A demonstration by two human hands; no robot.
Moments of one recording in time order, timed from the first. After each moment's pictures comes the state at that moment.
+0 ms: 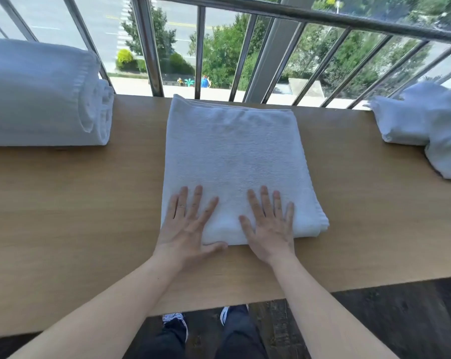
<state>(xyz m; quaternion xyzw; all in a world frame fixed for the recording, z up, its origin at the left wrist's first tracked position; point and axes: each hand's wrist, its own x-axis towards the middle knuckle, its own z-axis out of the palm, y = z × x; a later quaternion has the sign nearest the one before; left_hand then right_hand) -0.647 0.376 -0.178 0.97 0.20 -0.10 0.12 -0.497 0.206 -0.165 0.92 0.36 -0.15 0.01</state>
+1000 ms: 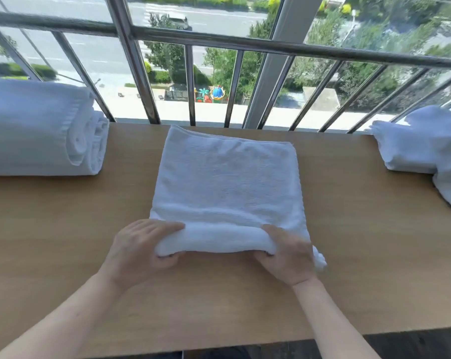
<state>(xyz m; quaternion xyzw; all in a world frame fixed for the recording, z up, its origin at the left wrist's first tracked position) -0.651 0.425 -0.119 0.94 0.18 0.18 0.21 -0.426 0.184 -0.118 0.89 0.43 0.00 -0.15</state>
